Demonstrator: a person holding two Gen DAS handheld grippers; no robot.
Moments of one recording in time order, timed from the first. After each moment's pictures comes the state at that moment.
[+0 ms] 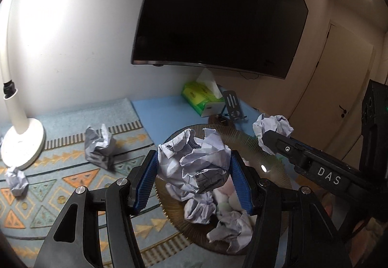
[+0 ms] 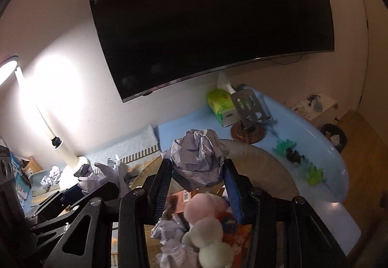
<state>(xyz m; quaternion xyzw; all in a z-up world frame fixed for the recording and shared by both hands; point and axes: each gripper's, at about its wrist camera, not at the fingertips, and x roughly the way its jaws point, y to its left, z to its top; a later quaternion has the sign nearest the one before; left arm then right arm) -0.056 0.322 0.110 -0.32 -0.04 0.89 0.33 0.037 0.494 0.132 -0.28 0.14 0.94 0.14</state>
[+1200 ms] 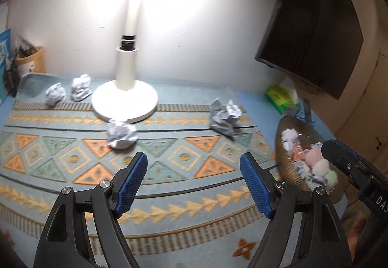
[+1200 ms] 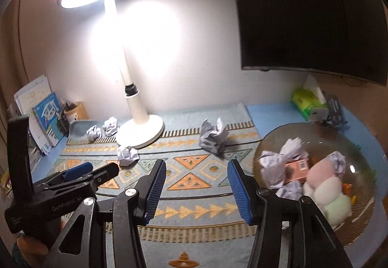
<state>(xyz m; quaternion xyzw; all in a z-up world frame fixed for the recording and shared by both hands) -0.034 0.122 0.075 -0.35 -0.08 0.92 0.15 0.022 0.296 0.096 -0.30 0.05 0.95 -0.01</state>
